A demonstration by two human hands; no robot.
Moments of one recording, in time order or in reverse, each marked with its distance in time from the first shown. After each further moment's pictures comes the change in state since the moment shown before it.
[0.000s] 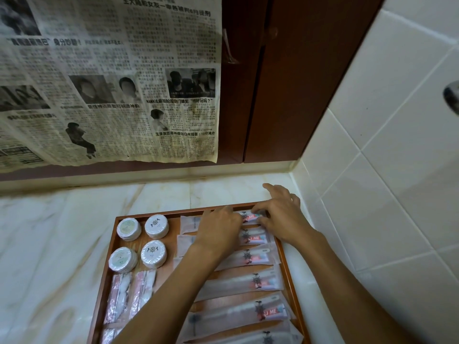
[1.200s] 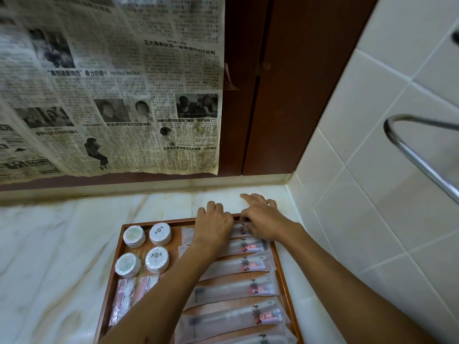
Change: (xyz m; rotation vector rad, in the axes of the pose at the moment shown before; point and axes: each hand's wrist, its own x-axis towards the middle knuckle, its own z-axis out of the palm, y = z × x) left_hand 0.014 -0.014 0.007 0.224 0.033 -0.117; right_hand 0.018 -0.026 -0.016 -0.113 -0.236 -0.201
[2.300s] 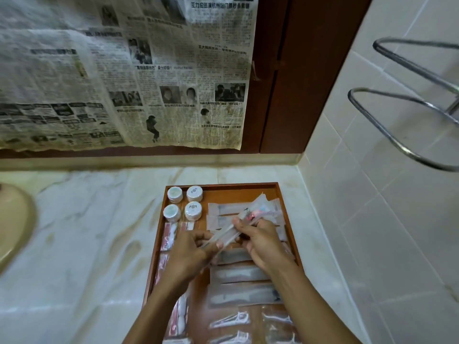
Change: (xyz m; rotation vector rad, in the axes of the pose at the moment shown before) left_hand -0.220 -0.031 -0.022 -1.562 -0.002 -0.434; right_hand -0.124 -0.140 0.049 1.939 0.242 0.271
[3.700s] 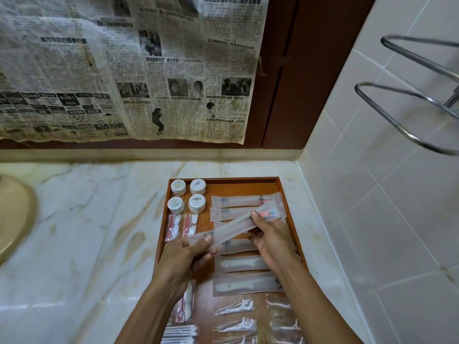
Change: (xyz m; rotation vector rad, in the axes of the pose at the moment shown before) left_hand -0.022 -0.023 -0.020 -0.607 0.073 -0.322; right_hand -0.019 0.011 -0.008 0.115 0.218 -0.045
